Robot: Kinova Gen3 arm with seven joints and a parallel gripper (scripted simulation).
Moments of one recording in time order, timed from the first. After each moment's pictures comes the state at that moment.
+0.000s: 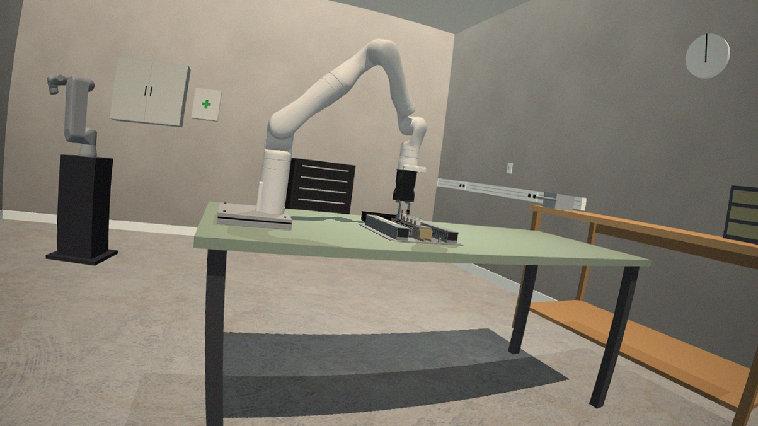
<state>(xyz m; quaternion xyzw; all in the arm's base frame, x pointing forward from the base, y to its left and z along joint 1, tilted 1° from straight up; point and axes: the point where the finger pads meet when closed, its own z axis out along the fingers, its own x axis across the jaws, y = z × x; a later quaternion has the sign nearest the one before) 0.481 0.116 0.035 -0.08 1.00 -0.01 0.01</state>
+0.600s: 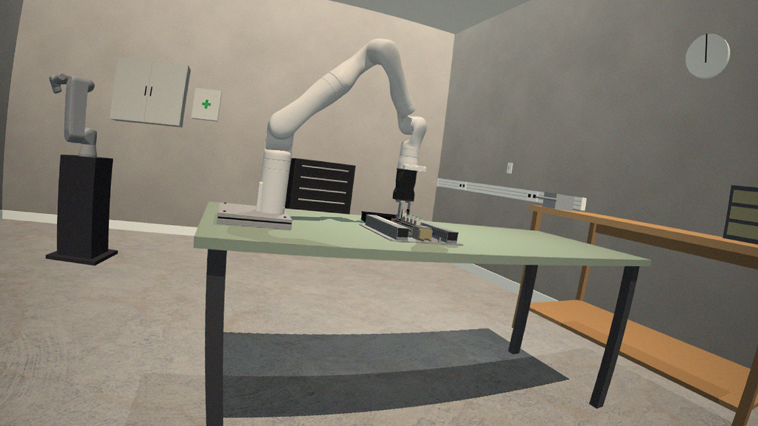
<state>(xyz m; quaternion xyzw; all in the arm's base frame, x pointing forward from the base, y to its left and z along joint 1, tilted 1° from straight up) 0.481 0.116 0.038 -0.08 1.00 -0.01 0.01</state>
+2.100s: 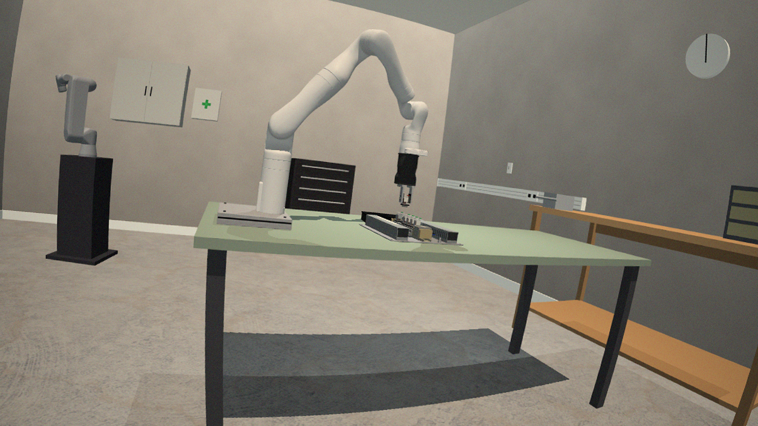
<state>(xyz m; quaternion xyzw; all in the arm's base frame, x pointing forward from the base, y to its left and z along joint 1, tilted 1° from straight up) 0.478 0.117 0.095 -0.08 1.00 -0.01 0.01</state>
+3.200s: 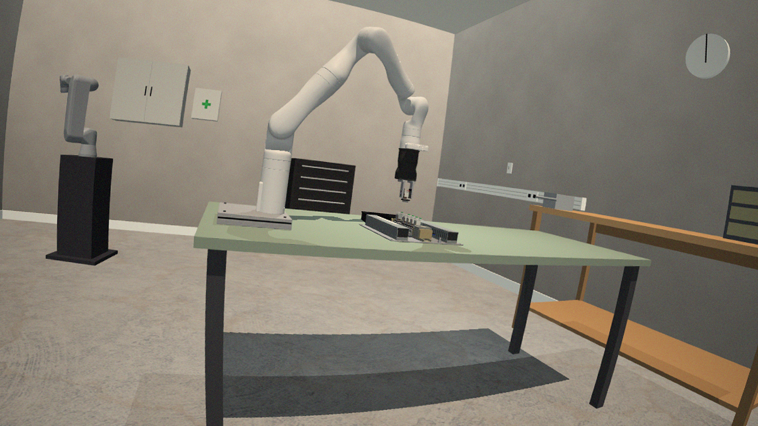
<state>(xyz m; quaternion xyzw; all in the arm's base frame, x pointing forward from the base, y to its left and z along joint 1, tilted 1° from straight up) 0.477 0.117 0.113 -0.08 1.00 -0.01 0.01</state>
